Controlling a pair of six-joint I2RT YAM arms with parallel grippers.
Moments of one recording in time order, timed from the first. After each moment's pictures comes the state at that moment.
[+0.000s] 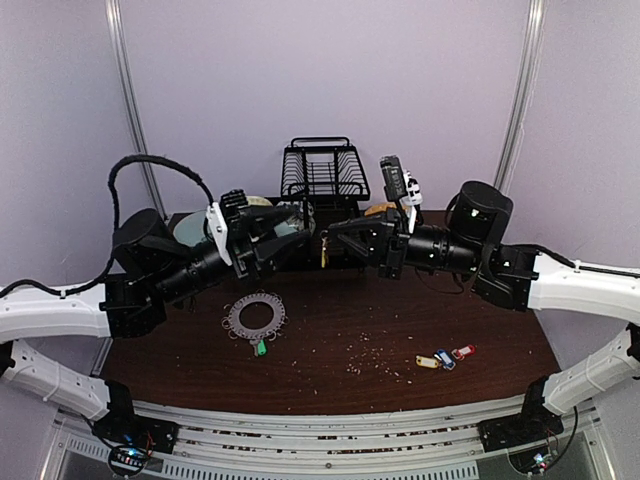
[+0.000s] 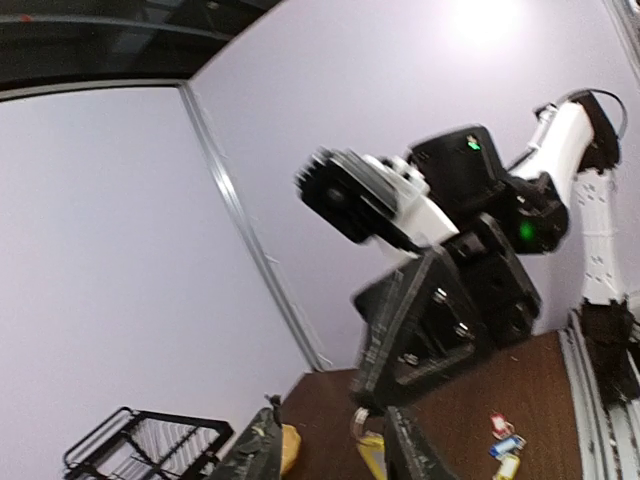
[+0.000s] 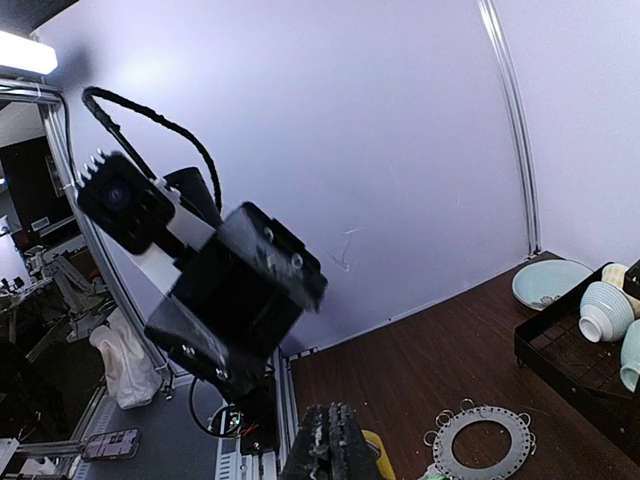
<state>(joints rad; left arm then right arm) -1.08 1.13 0.83 0.61 0.08 0.42 0.95 1.27 0.99 0.37 -0.41 0.33</state>
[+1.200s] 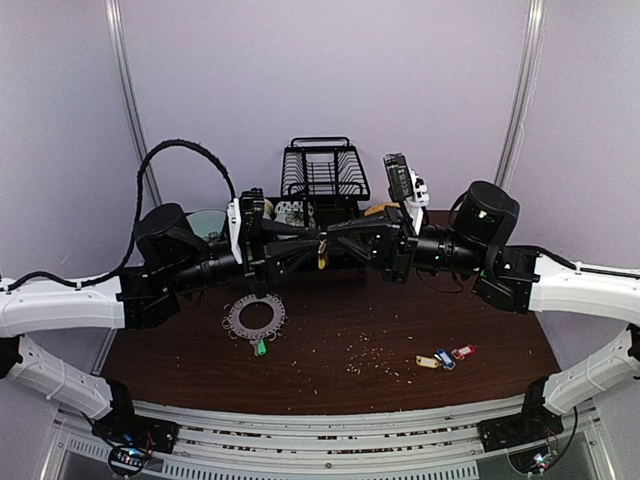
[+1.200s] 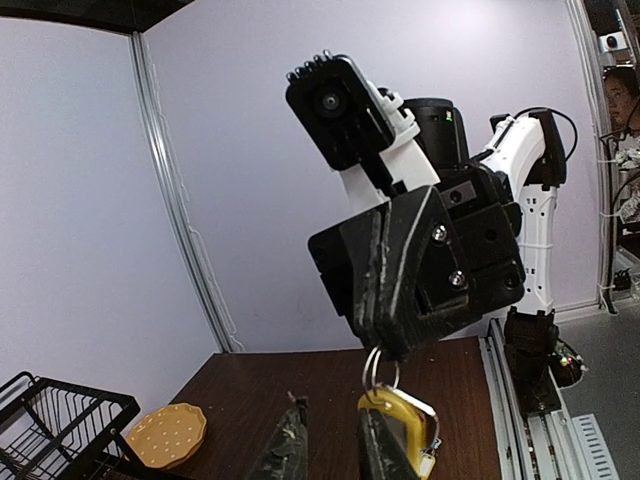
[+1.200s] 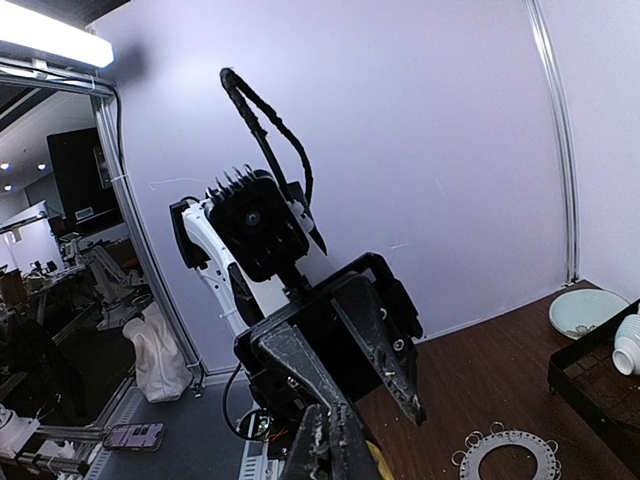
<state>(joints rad) -1.01 1.22 0.86 0.55 0.34 0.17 0.98 1.26 0.99 0.45 -0.50 0.34</state>
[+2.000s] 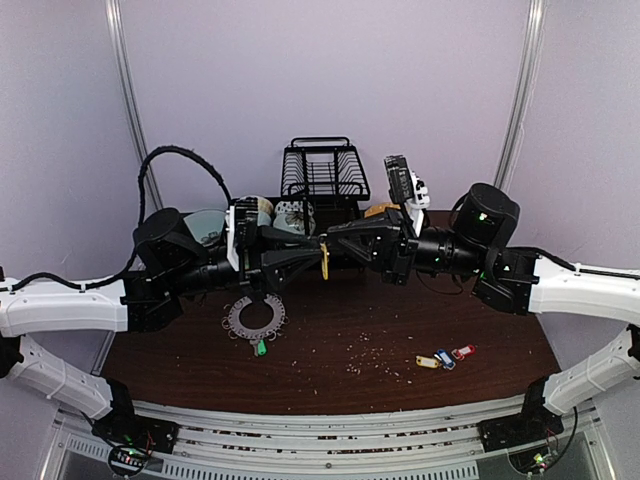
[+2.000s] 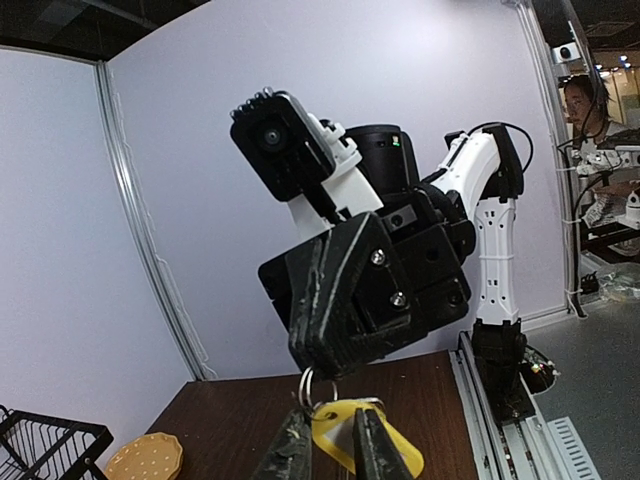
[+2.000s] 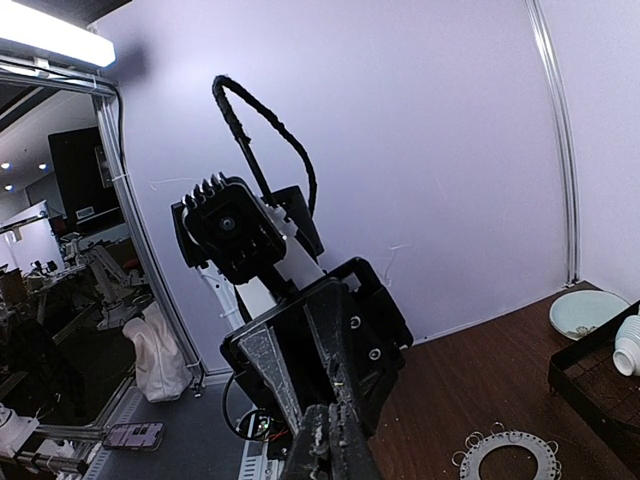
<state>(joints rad) -1.01 1.24 0.83 0.64 0.45 0.16 0.98 1.26 0.97 0.47 -0.50 0.34</state>
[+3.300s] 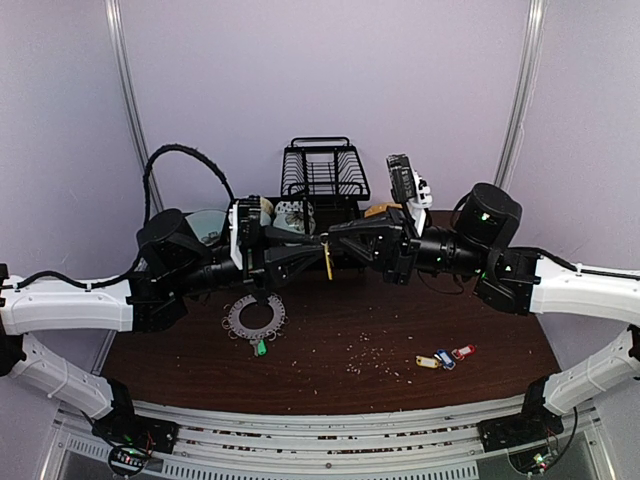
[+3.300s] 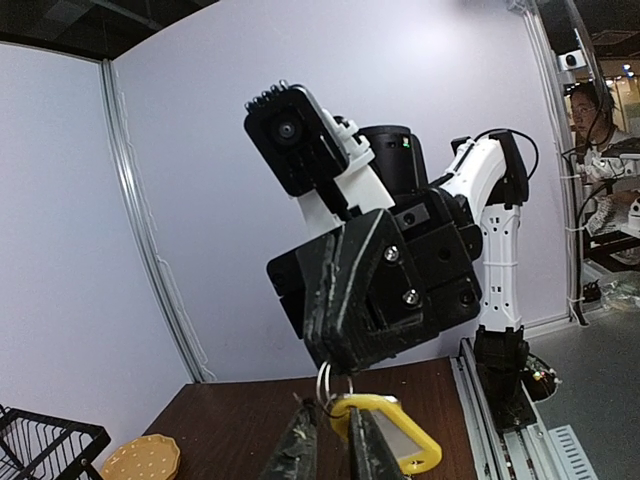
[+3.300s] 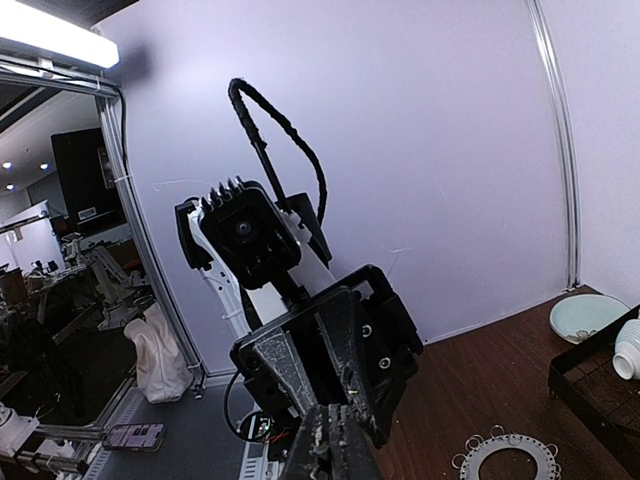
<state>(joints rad) -1.01 1.26 0.83 0.68 0.44 0.14 0.98 1.25 0.97 0.48 -0.51 0.34</state>
